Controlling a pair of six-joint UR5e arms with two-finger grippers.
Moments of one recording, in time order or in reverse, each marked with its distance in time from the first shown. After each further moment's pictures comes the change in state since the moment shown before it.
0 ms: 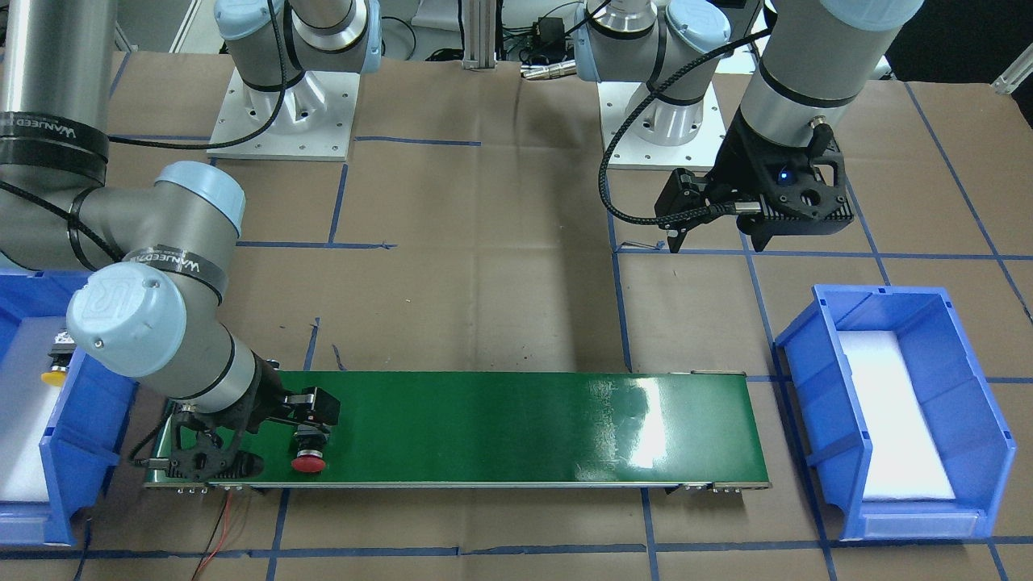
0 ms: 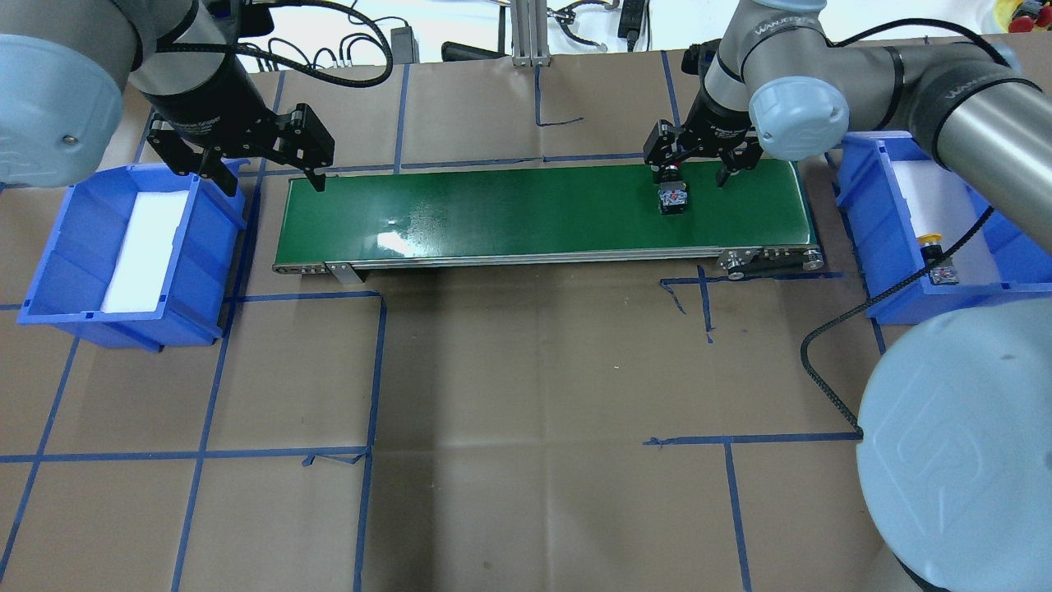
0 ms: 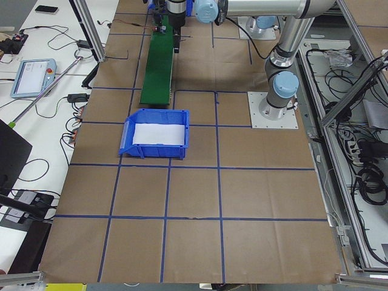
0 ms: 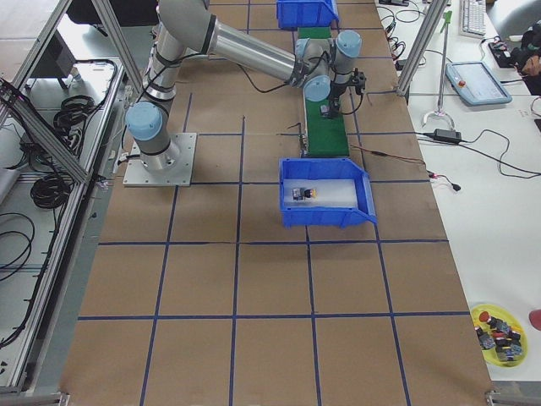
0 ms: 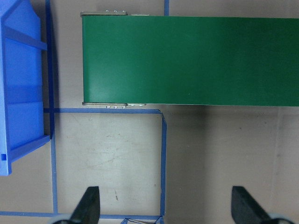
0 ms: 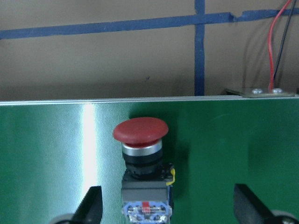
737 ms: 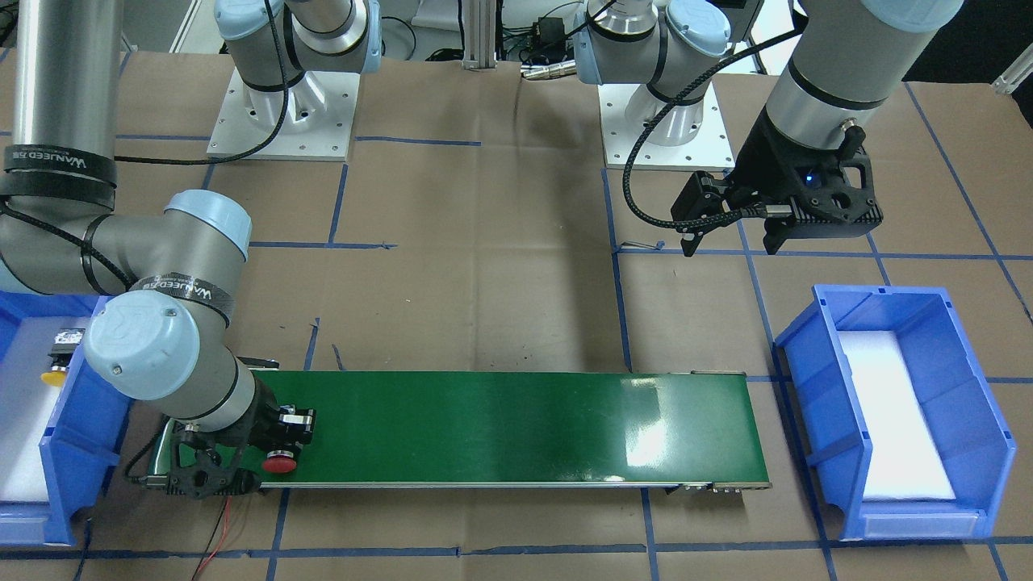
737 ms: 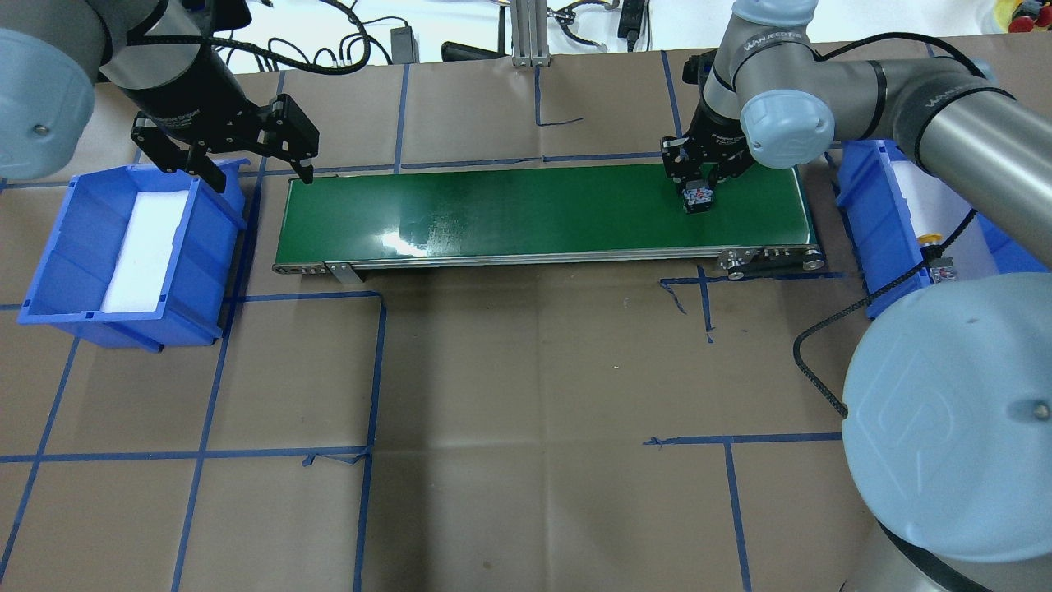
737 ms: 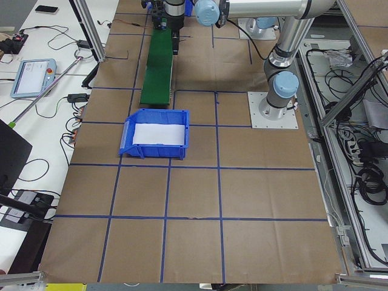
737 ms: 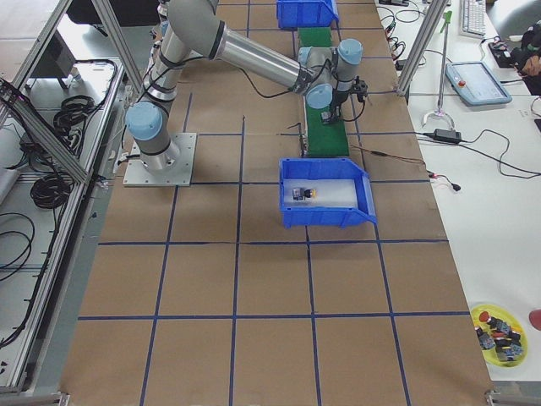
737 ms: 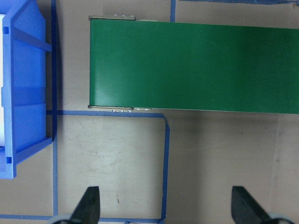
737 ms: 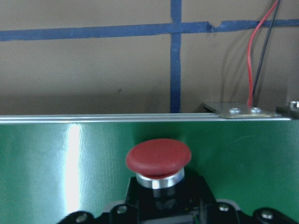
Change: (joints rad) left arm 0.024 0.001 0.005 -0.002 -0.032 -0.013; right arm -0.002 0.029 -0.015 -0.031 -0.107 -0.021
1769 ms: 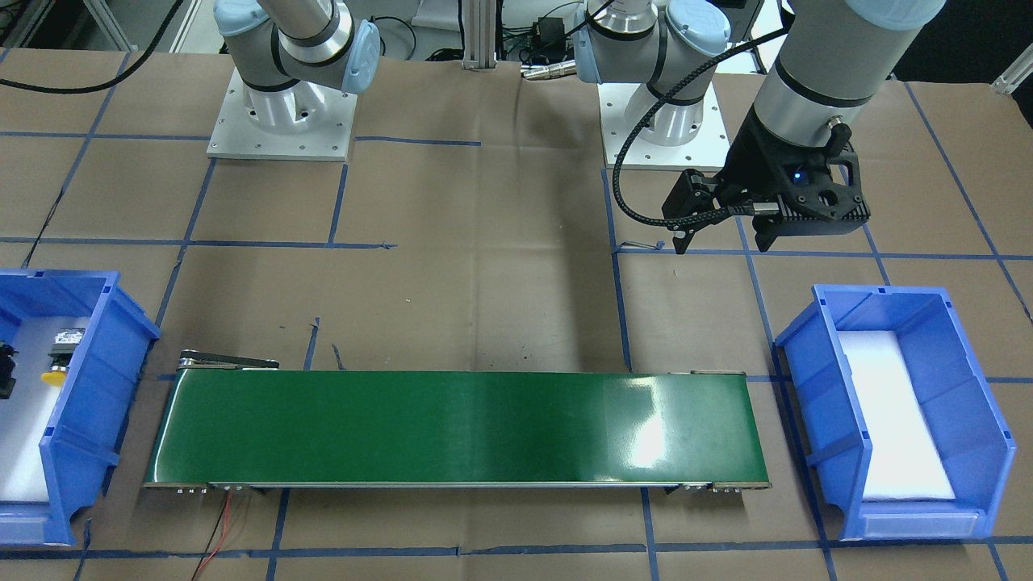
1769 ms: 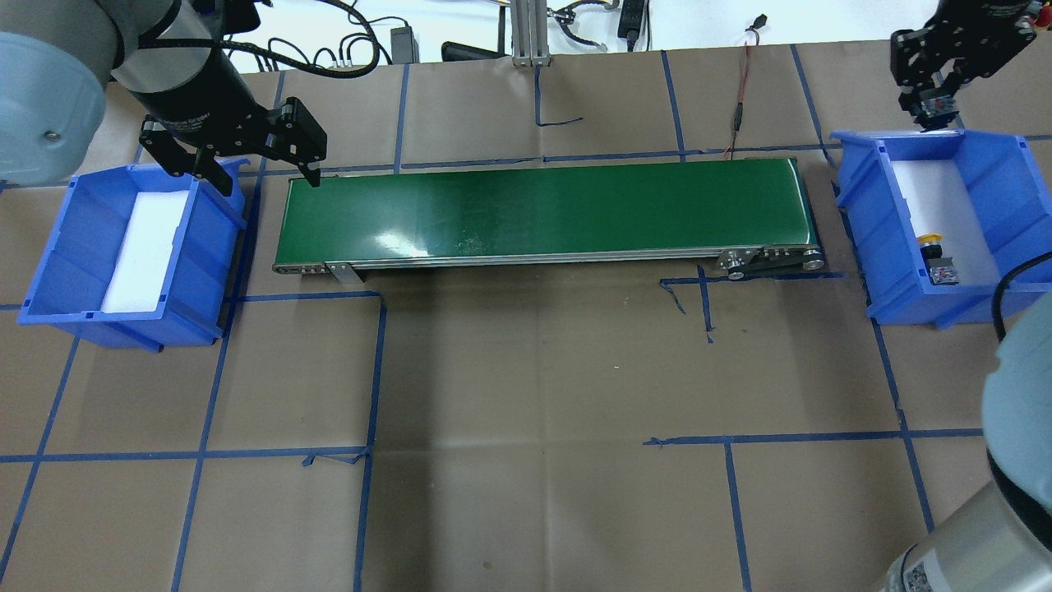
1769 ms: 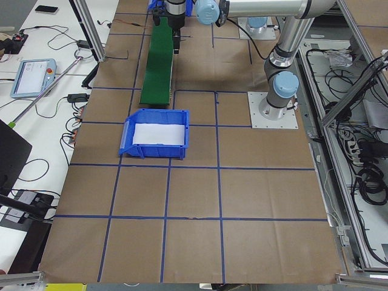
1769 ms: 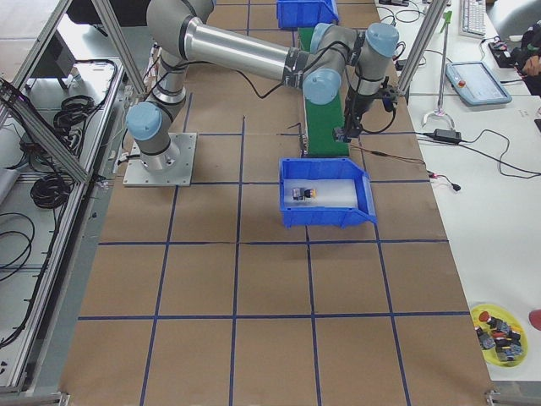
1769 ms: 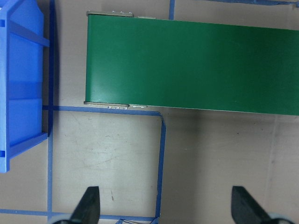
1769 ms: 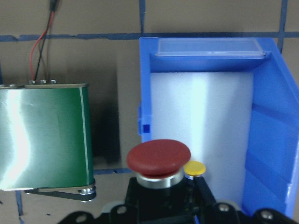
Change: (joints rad) left arm -0.015 0.004 -0.006 0.000 0.008 -0.008; right arm -0.340 -0.097 -0.280 0.421 -0.104 -0.339
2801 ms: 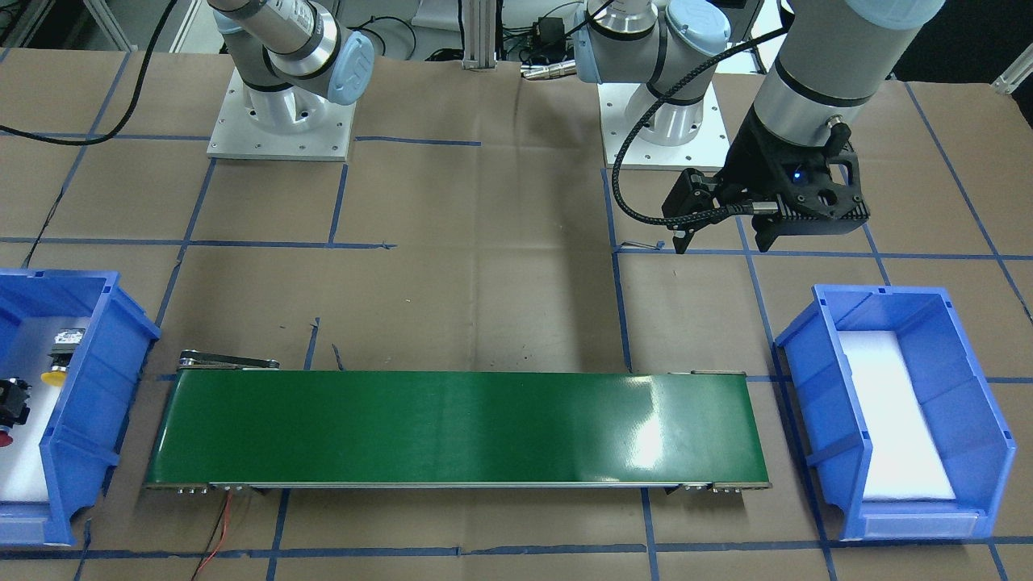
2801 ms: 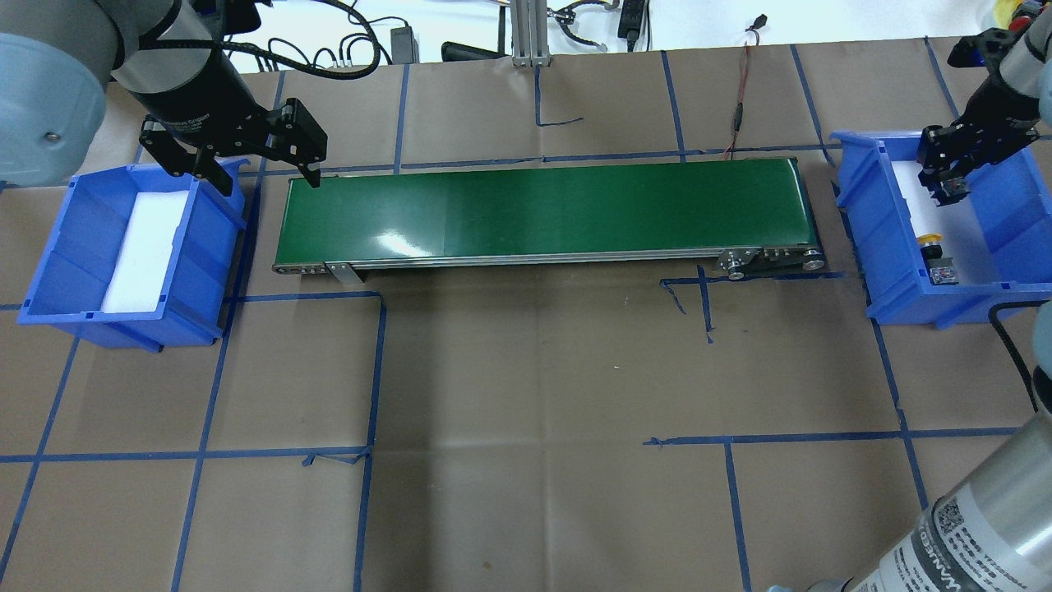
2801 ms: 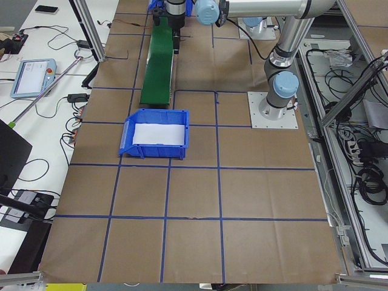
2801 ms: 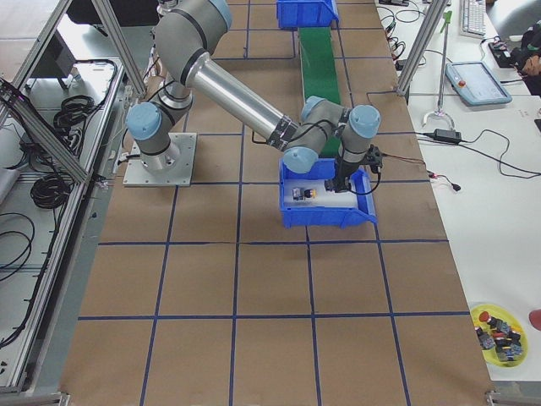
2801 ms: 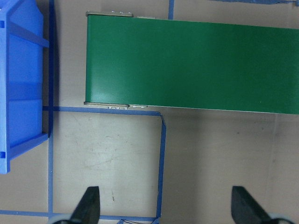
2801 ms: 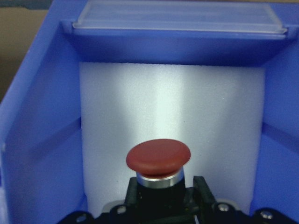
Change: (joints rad) left arm 0.000 0.000 -0.001 0.001 -0.001 0.007; right arm -0.132 0.082 0.258 -0.343 0.080 -0.171
